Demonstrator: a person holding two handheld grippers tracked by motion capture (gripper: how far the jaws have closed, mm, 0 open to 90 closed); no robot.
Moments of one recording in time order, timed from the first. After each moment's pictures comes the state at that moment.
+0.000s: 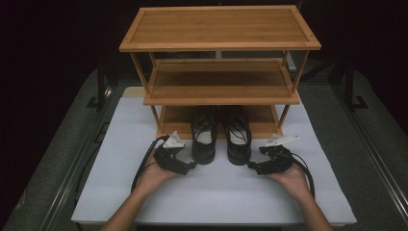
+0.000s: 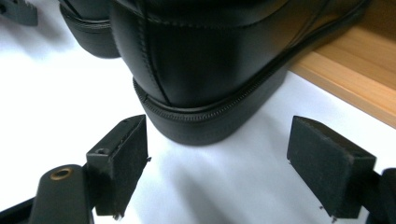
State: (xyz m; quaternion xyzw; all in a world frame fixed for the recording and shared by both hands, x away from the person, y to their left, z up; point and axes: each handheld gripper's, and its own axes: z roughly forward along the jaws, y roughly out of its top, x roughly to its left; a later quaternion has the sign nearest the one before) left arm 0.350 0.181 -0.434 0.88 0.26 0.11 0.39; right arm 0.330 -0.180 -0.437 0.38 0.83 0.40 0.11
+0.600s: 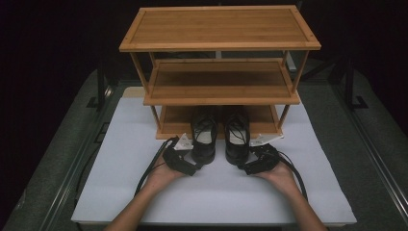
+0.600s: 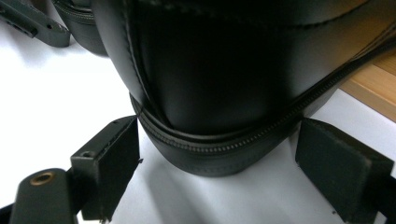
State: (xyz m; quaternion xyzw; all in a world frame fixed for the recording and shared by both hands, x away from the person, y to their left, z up) left arm 0.360 0.162 -0.453 0.89 0.24 0.12 0.37; right arm 0.346 -0.152 -0.453 0.35 0.85 0.39 0.10
